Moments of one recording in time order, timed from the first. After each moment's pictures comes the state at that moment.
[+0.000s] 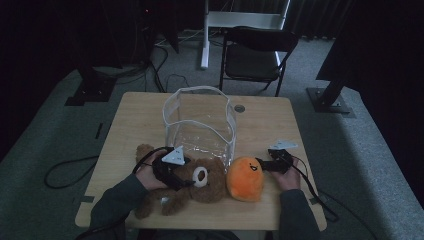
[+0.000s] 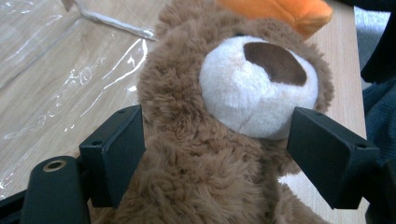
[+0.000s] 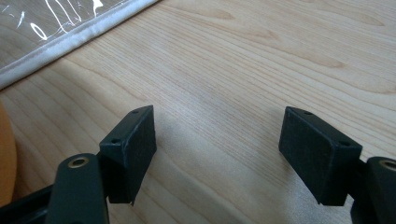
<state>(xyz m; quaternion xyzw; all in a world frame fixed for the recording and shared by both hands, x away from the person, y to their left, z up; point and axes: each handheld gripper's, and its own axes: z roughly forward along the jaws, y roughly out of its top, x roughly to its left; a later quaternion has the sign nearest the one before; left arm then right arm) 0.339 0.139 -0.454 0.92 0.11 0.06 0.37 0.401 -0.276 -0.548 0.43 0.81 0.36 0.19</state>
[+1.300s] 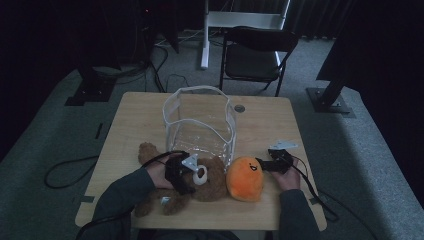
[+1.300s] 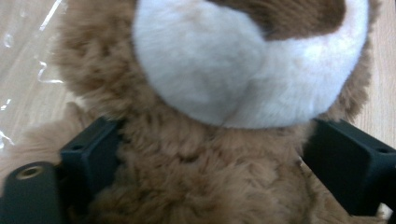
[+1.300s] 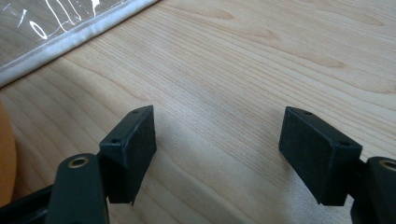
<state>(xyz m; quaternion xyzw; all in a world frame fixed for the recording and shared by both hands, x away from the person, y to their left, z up) 0.355 0.103 -0.484 0.97 0.04 0.02 0.25 0.401 -0.276 -0.548 0.43 0.81 0.36 0.19</state>
